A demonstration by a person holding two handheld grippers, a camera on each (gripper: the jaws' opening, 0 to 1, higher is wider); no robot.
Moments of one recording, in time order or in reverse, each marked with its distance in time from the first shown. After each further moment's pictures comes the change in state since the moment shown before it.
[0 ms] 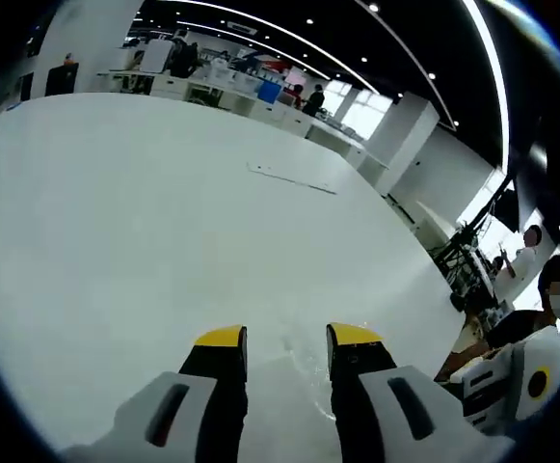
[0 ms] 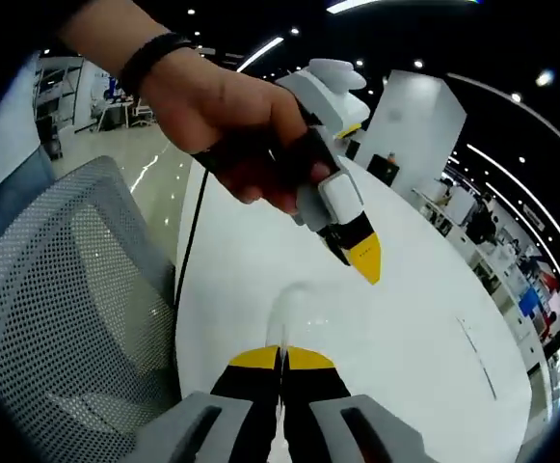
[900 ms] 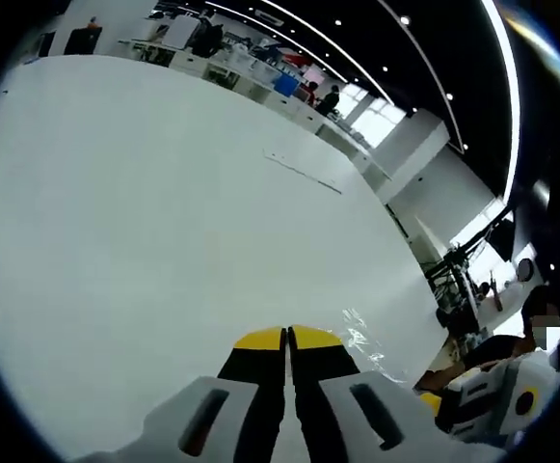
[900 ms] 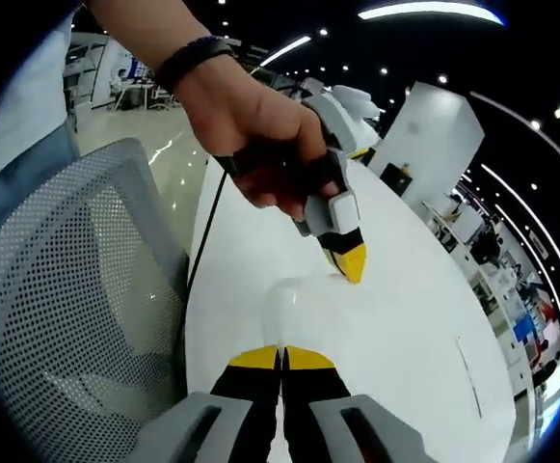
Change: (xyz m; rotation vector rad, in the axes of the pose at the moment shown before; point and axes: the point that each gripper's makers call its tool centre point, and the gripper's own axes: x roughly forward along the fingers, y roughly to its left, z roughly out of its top) left arm -0.011 0.010 -0.015 -0.162 0.017 -0.044; right arm -0.004 0.007 -0.004 -0.093 0.027 0.005
